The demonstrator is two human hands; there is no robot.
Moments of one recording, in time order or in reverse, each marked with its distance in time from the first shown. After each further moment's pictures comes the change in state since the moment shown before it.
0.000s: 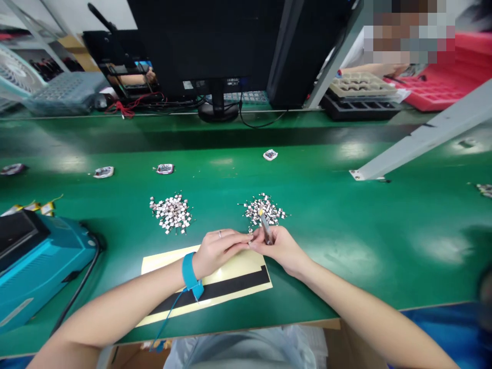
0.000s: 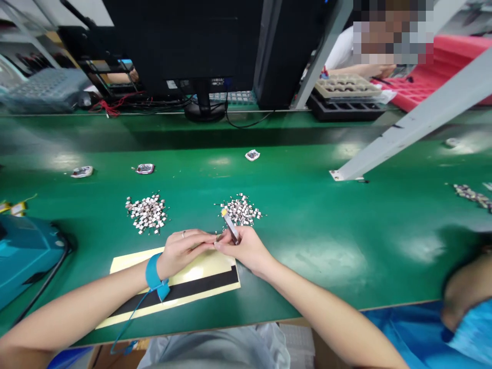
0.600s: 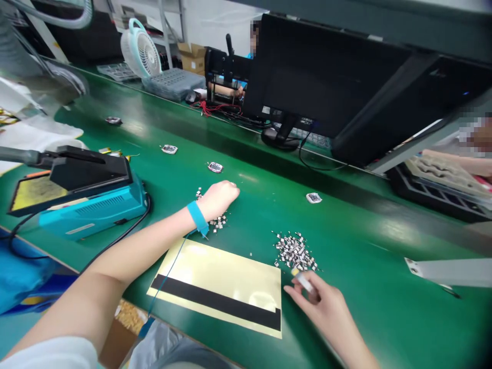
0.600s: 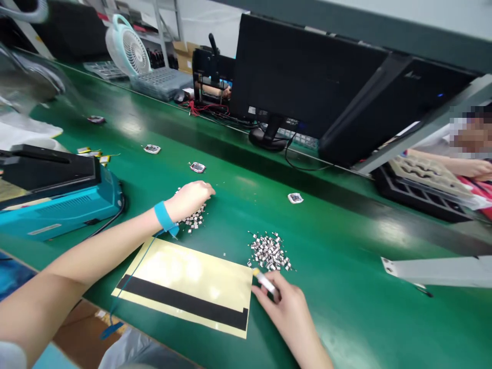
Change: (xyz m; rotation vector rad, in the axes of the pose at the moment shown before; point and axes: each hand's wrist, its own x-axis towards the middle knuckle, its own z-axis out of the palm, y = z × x) left_hand 0.029 -0.070 -0.093 0.890 -0.440 -0.528; right_hand -0.010 -0.004 -0.037 -1.090 0.005 -0.290
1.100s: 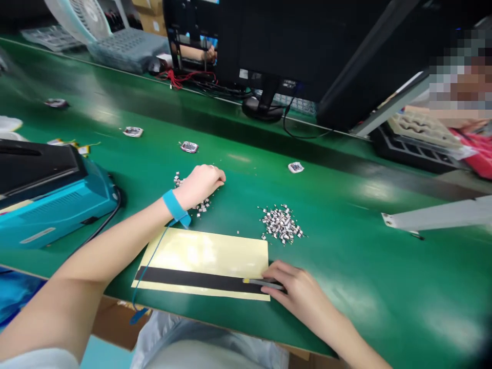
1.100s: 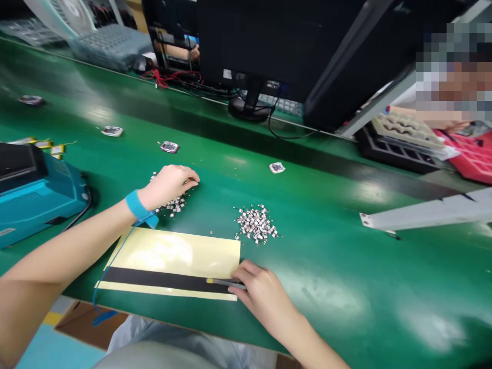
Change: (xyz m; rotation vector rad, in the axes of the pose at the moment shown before) left_hand 0.002 0.011 -0.009 -0.176 0.006 -0.026; right_hand -0.019 -0.027 0.001 -0.148 -0.415 -0.099
